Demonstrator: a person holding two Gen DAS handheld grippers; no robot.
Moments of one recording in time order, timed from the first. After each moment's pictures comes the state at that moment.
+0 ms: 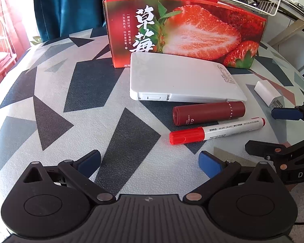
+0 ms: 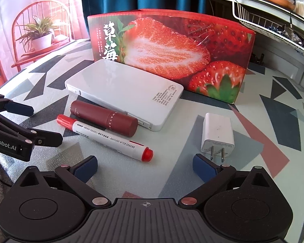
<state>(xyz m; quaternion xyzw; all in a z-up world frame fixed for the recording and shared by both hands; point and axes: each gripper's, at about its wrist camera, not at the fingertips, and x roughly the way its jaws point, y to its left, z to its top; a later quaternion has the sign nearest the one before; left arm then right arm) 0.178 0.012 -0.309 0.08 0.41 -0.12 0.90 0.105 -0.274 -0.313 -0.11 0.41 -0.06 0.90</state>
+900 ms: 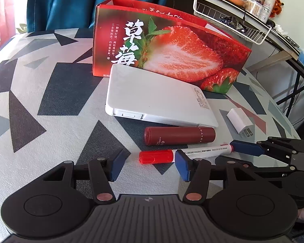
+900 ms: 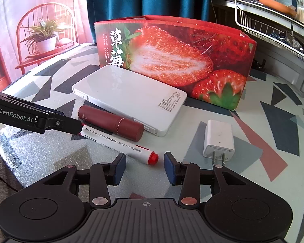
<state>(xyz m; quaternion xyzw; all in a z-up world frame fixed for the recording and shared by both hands) 0.186 0.013 -0.302 -0.02 0.39 -0.19 0.90 0.100 -0.266 -0.307 -0.12 0.40 -0.05 0.91</state>
